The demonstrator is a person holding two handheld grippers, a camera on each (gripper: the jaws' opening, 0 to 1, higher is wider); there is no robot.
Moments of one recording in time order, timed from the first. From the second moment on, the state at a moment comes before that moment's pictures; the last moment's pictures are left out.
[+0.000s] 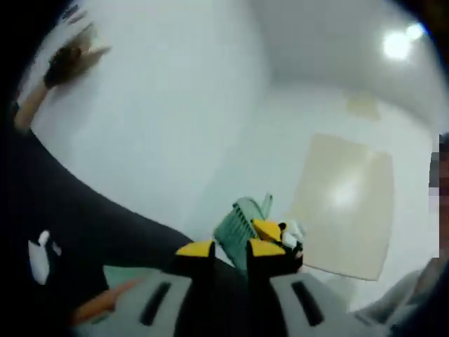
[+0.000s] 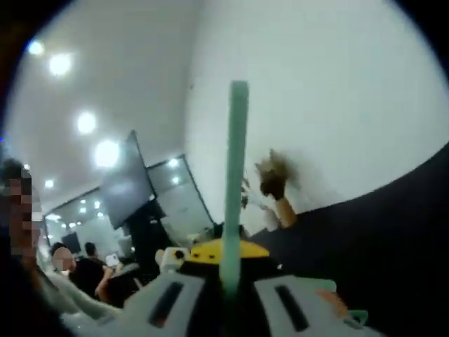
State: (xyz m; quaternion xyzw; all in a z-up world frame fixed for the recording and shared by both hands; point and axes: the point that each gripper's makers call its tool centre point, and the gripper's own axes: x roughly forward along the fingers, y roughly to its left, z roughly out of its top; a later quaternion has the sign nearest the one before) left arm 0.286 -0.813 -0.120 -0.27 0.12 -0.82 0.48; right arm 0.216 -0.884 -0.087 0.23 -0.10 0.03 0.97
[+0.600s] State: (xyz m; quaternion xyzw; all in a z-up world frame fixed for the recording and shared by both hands) left arm 0.308 -0.826 -0.158 -0.12 0.11 -0.82 0.55; right arm 0.186 -0.972 -0.109 0.15 -0.08 -0.10 0.98
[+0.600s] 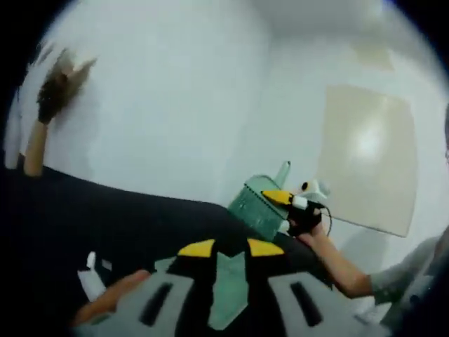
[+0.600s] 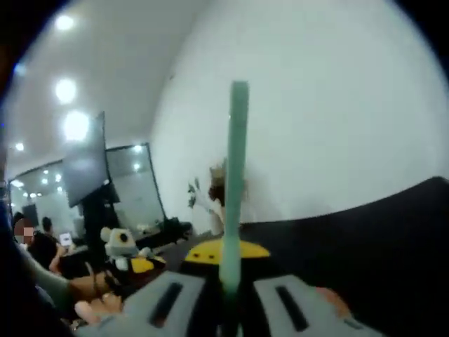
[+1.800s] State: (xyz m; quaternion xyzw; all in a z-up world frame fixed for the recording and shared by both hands) left arm 0.171 -0.931 -0.235 0.17 0.08 -0.93 0.32; right arm 0.121 -1.029 -0.121 0.12 -0.12 -0.24 0.96
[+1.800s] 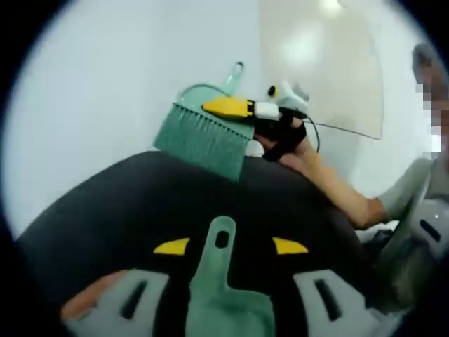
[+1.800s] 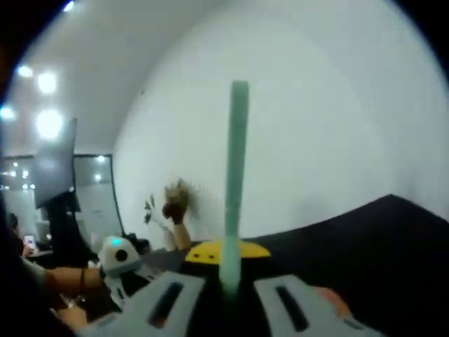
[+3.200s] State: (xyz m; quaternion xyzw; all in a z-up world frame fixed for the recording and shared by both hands) left arm 0.168 -0.949 -0.231 0.26 0.09 -0.89 0.37; right arm 0.115 -1.032 -0.128 0.12 -0.07 -0.19 0.97
